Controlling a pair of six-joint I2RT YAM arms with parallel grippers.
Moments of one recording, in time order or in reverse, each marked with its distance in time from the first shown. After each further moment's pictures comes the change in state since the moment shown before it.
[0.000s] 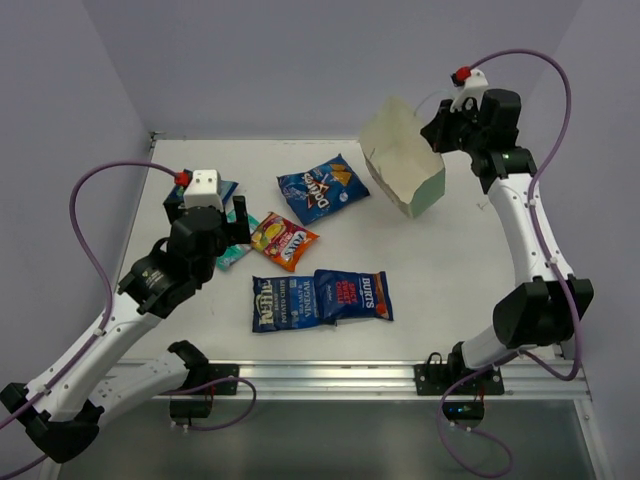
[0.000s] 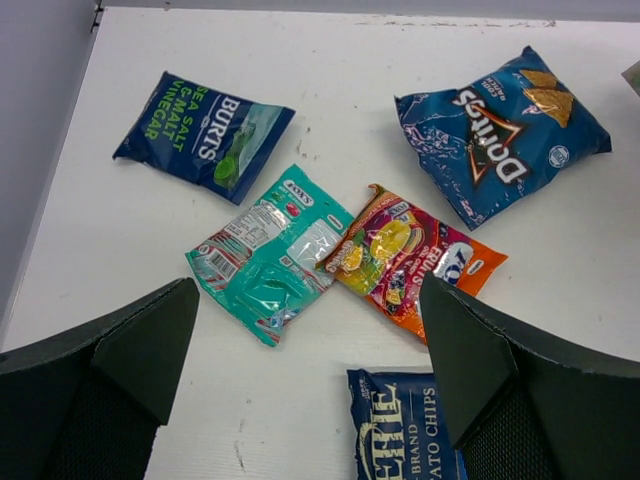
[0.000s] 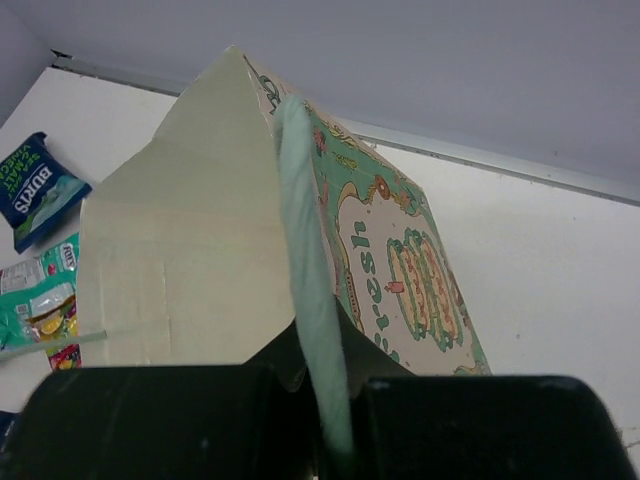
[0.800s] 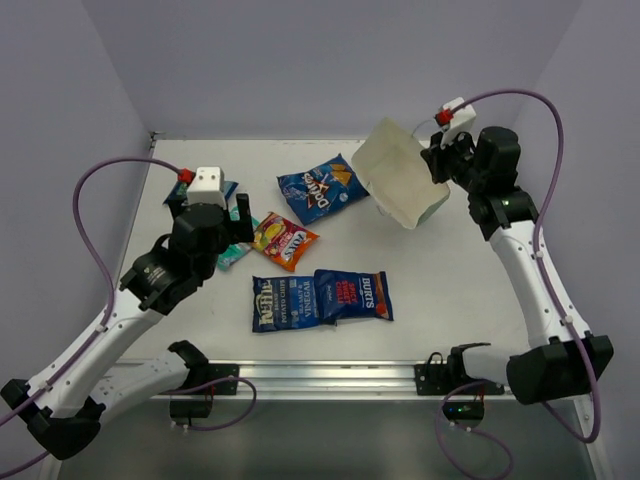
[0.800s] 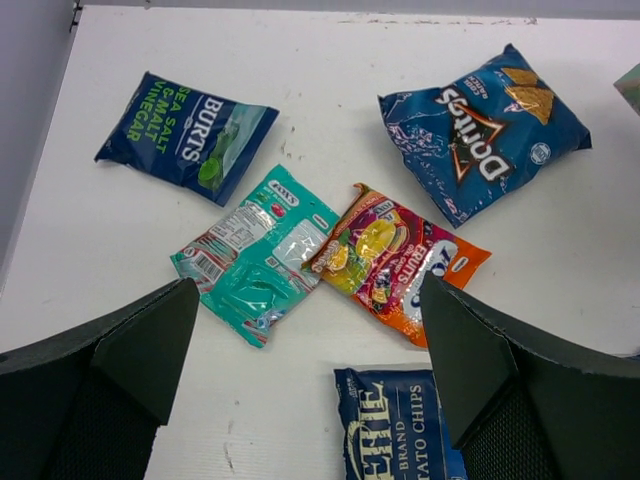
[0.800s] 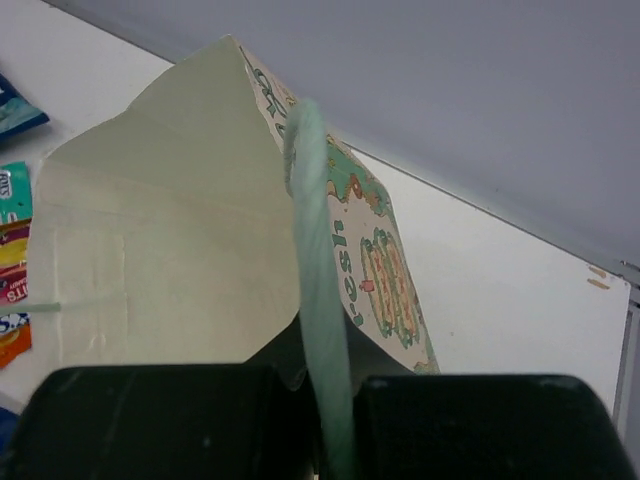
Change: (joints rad) left arm 0.000 0.028 0.024 -0.006 0.035 -0.011; right arm 0.100 -0.315 -0.303 0.075 0.084 -0.269
